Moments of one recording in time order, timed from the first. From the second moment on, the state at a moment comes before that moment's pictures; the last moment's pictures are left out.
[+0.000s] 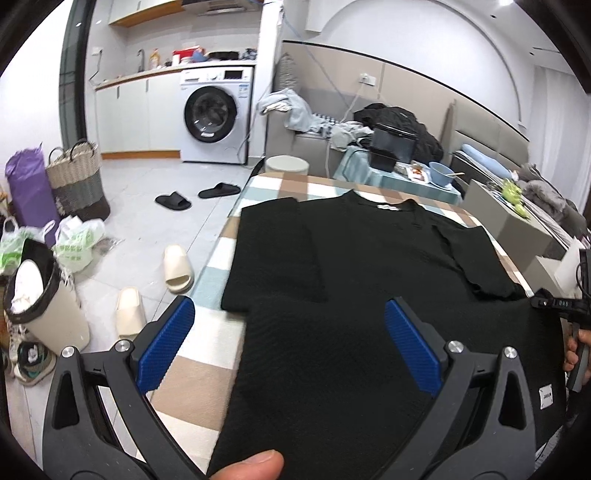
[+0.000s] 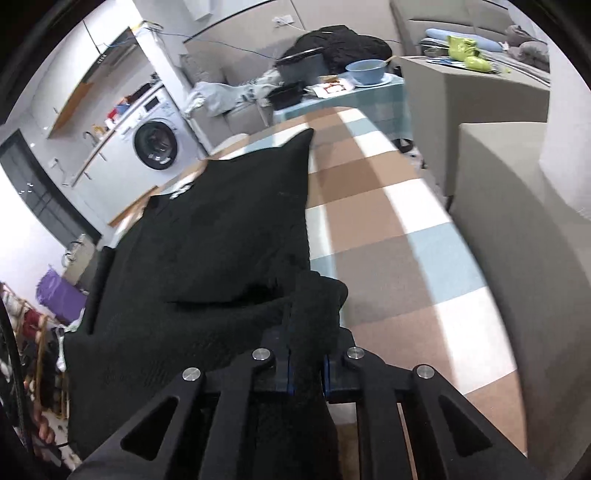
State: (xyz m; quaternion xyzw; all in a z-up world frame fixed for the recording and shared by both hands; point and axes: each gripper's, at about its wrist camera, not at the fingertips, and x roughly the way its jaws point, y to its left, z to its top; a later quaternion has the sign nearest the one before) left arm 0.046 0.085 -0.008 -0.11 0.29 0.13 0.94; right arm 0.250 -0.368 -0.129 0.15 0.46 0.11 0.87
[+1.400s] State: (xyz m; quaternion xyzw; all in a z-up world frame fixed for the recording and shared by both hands) left arm 0.051 0.129 -0.065 -0.25 0.35 0.12 0.89; right arm 0.204 -0.362 -0.088 0.14 0.40 0.12 0.90
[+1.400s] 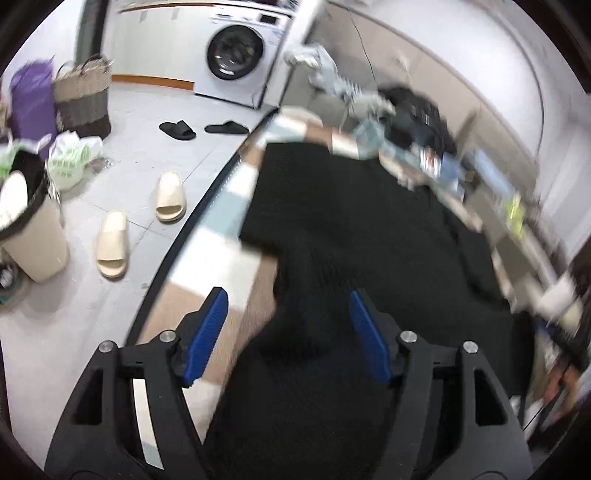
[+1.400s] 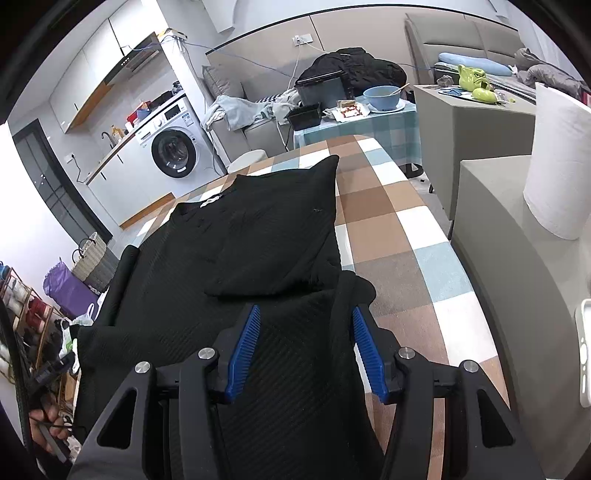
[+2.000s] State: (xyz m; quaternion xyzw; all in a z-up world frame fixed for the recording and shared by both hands) left arm 0.133 0.204 -0.120 -0.45 0.40 0.11 0.80; right arm 0.190 -0.358 -0.077 0.17 0.39 0.14 0.89
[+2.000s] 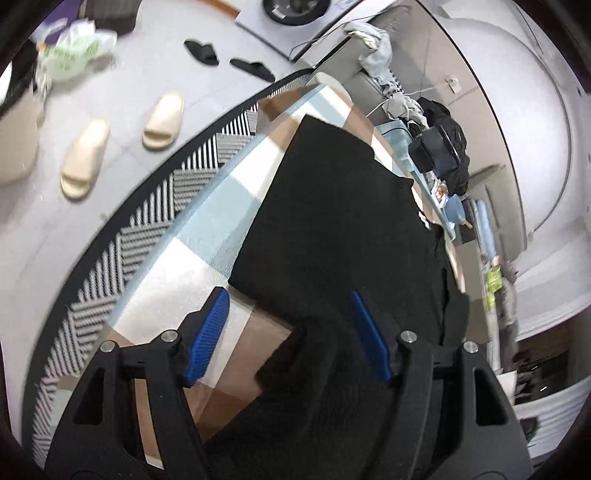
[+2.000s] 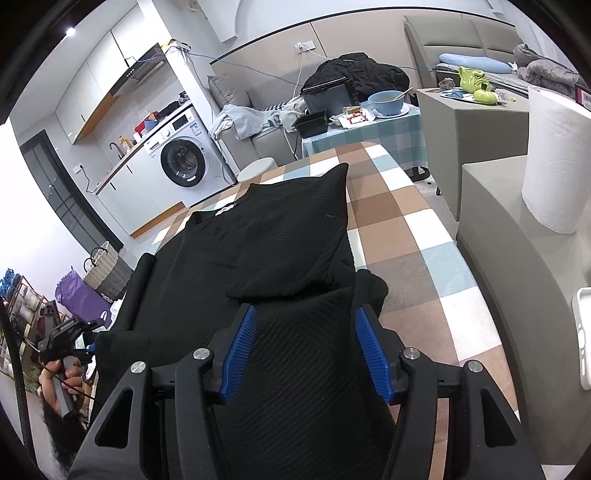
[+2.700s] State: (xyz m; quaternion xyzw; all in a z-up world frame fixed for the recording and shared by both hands) left arm 0.194 0.121 -0.026 -0.27 0.28 0.05 0.92; right arm 0.178 -0.351 -0.068 0.17 0.39 0.15 0.89
